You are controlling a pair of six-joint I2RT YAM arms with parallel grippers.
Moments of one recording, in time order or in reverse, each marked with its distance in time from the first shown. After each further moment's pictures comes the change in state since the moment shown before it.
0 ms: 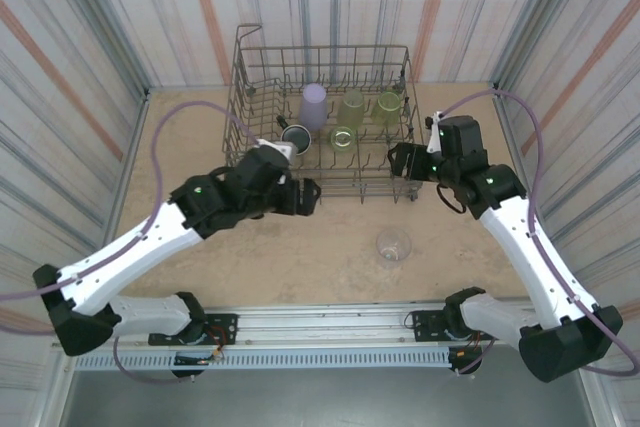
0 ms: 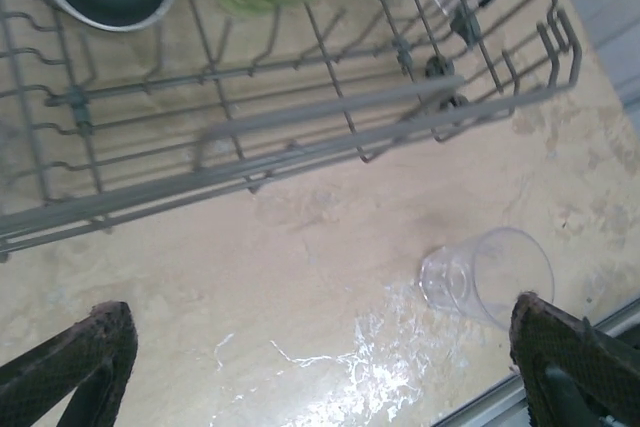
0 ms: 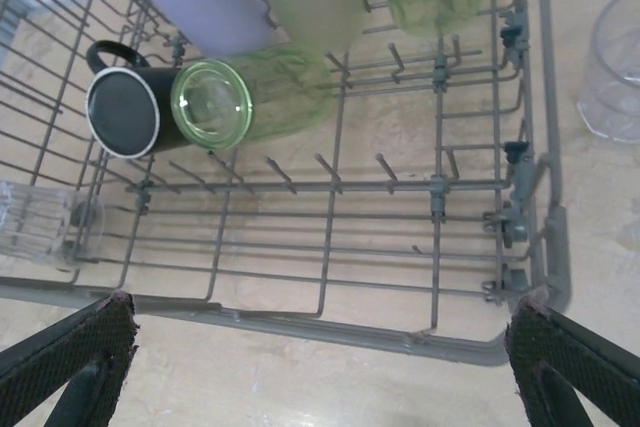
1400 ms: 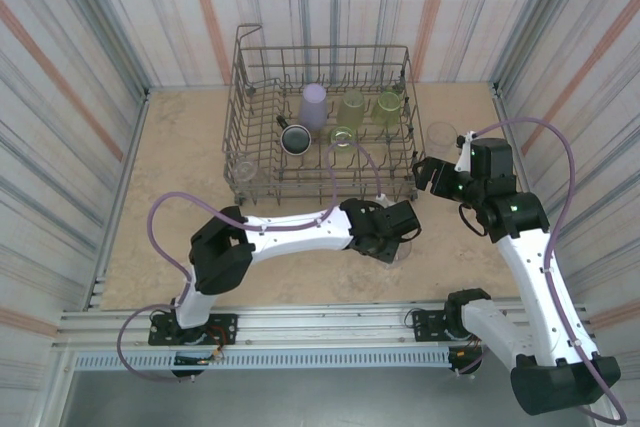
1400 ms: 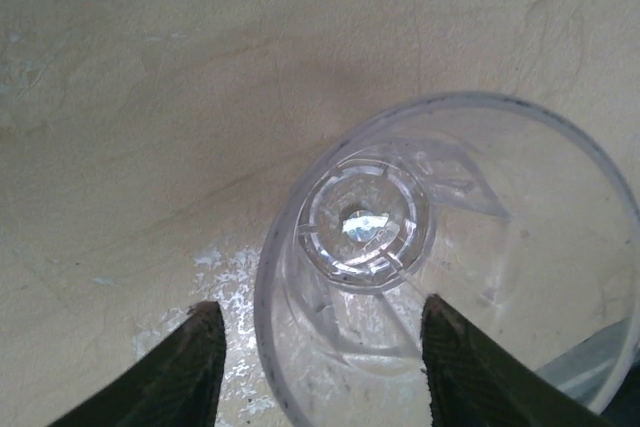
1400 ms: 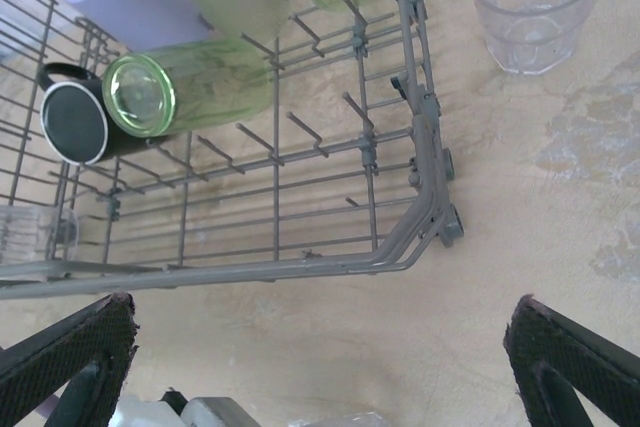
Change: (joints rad) left arm -0.288 0.798 0.362 0.029 0.034 -0.119; right arm -0.174 -0.180 -0.120 -0.070 -0.084 0.021
